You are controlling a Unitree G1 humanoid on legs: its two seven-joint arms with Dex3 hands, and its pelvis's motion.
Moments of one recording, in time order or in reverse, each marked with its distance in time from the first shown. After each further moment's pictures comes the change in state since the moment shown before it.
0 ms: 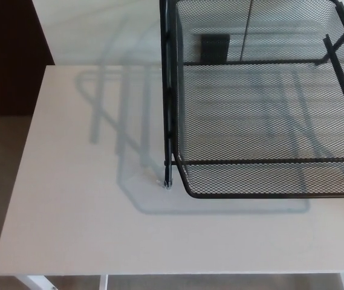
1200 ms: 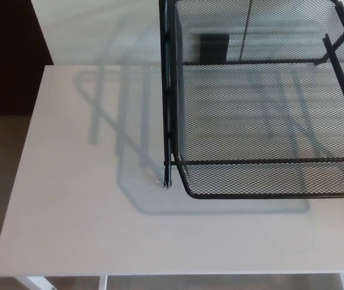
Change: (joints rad) left_arm -0.010 0.003 -0.076 0.048 0.030 -0.001 0.027; right_arm -0.214 0.056 0.305 0.263 -0.479 -0.244 -0.297
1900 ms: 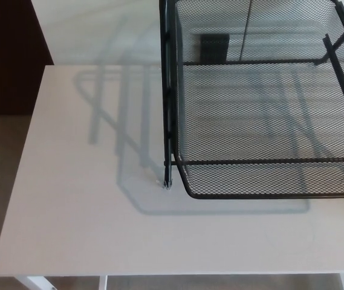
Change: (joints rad) left_arm -0.002 -0.004 -0.016 0.010 0.004 0.000 -0.001; right_arm -0.012 0.041 0.012 0.021 -0.116 0.000 -0.300
